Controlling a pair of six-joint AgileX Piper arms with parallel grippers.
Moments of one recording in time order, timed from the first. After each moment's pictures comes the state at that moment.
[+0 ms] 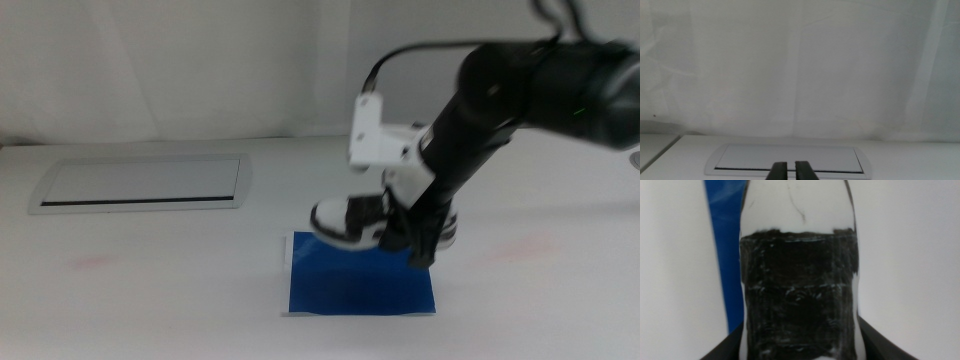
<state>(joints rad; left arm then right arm) 0.04 0.01 0.00 0.25 0.10 -0.32 0.64 1.86 -1.44 0.20 0.93 -1.03</state>
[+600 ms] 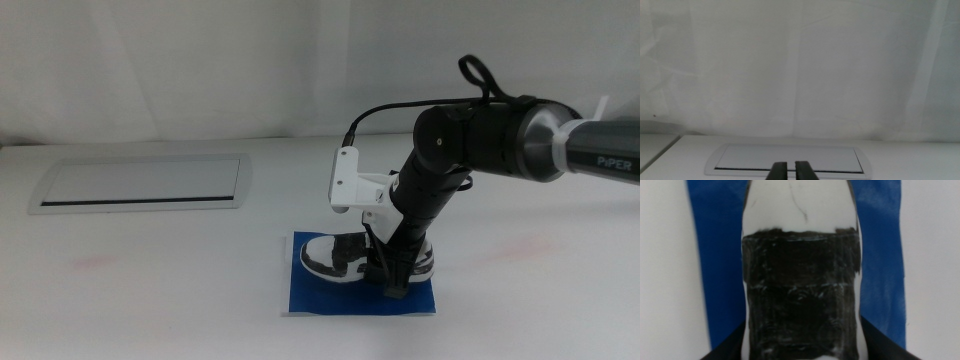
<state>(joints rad) 0.04 0.01 0.00 0.25 0.10 -0.32 0.65 2.04 -1.44 0.25 0.85 -1.04</state>
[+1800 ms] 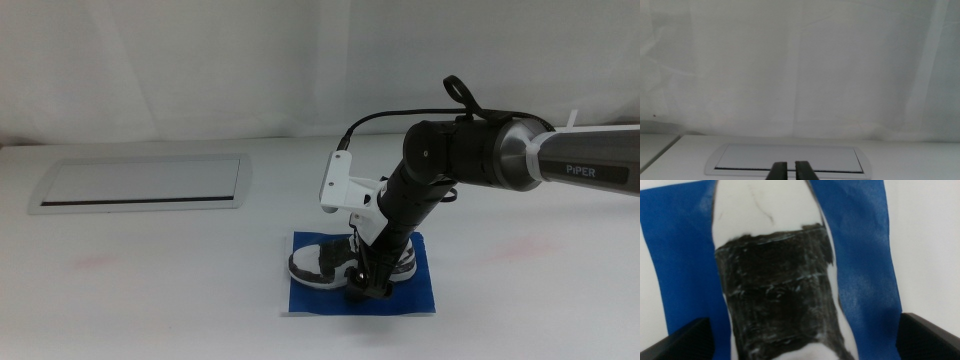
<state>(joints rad) 0.04 0.01 0.00 0.25 0.10 -0.32 0.65 2.12 -1.46 0.33 0.75 -1.05</state>
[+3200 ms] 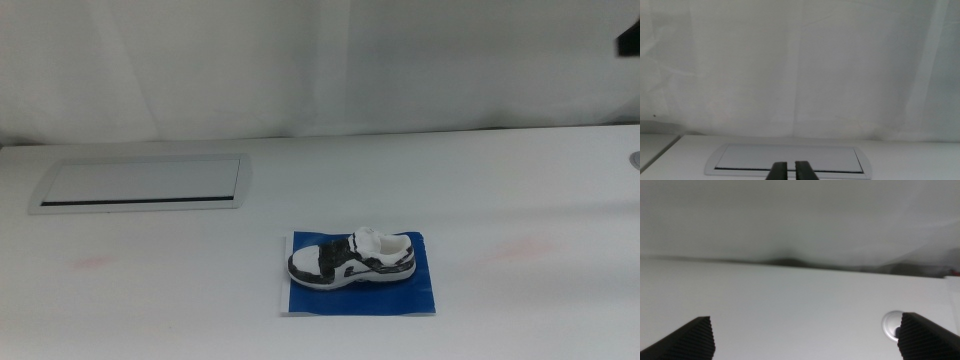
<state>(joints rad) 0.04 0.01 0.00 0.25 0.10 -0.32 -0.11 1.56 -1.44 0.36 0.75 -0.49</state>
